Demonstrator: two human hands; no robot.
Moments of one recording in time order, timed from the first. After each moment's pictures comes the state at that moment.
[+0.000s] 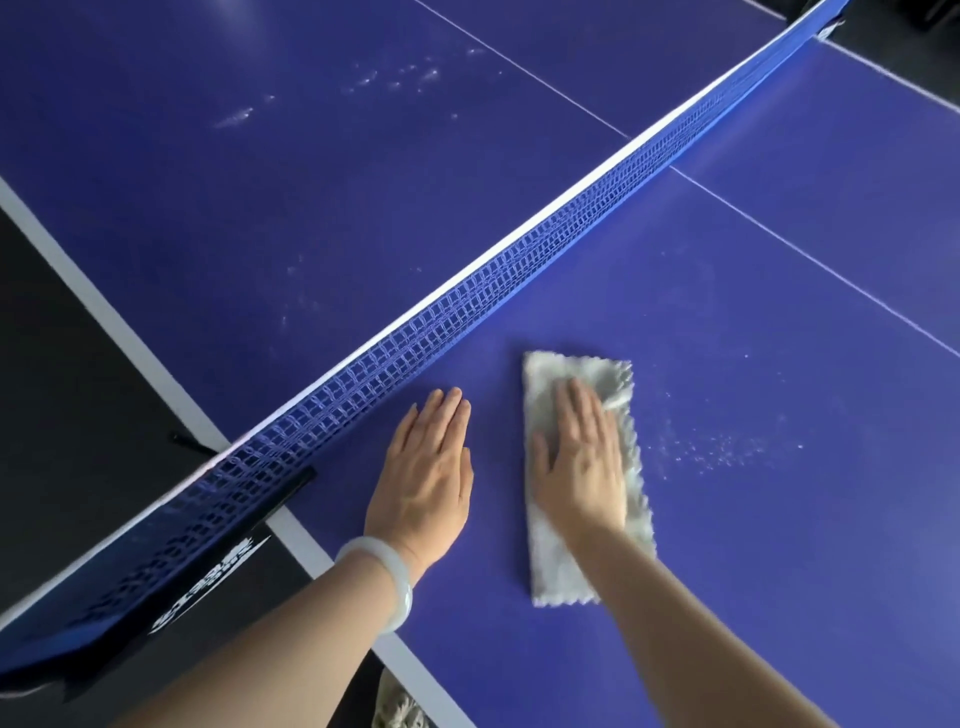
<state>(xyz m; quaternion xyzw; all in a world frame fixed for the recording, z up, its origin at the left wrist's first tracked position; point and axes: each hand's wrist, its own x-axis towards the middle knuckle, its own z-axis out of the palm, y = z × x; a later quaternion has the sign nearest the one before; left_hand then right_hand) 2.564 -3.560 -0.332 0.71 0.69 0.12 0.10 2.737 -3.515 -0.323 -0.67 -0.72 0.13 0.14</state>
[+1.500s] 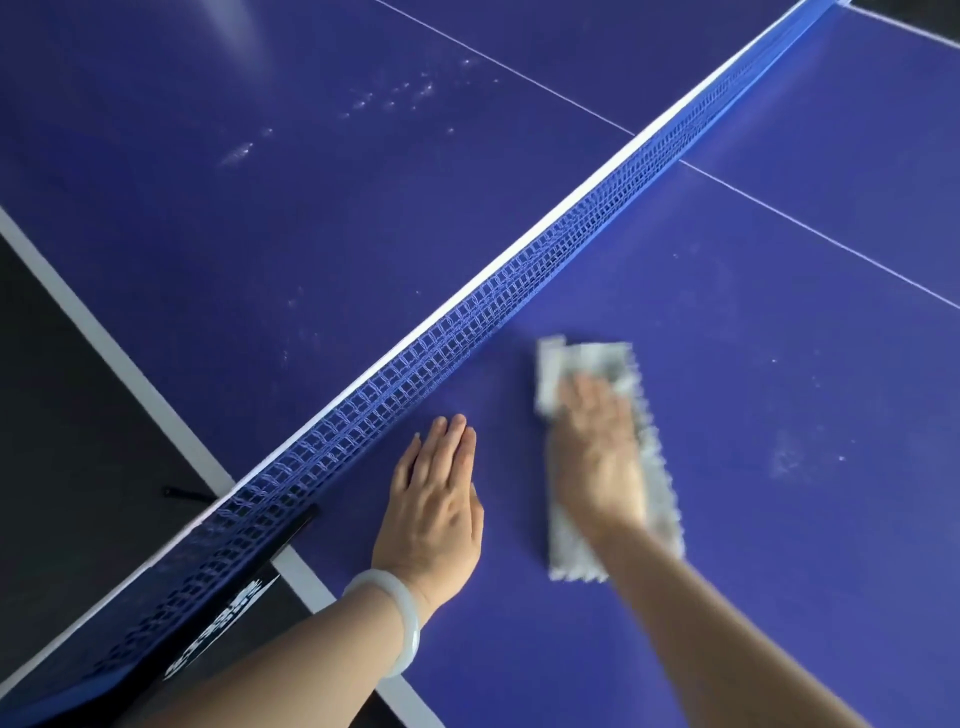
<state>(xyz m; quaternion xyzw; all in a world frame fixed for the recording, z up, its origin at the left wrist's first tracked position) 2.567 -3.557 -0.321 0.71 0.70 0.05 0.07 2.746 -3.479 -0.331 -0.62 -0.76 0.11 0.16</state>
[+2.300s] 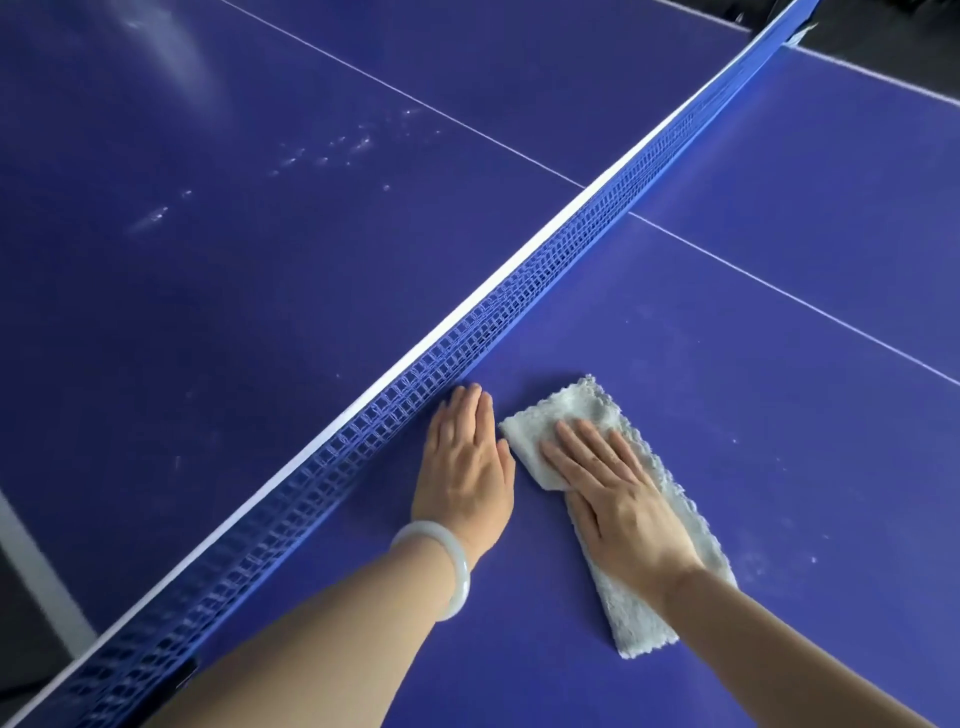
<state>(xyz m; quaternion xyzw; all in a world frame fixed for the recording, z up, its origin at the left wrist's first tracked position) 2.647 -3.395 -0.330 0.69 0.71 0.10 0.08 2.842 -3.397 -0.327 -0.47 -0.87 0.12 0.12</state>
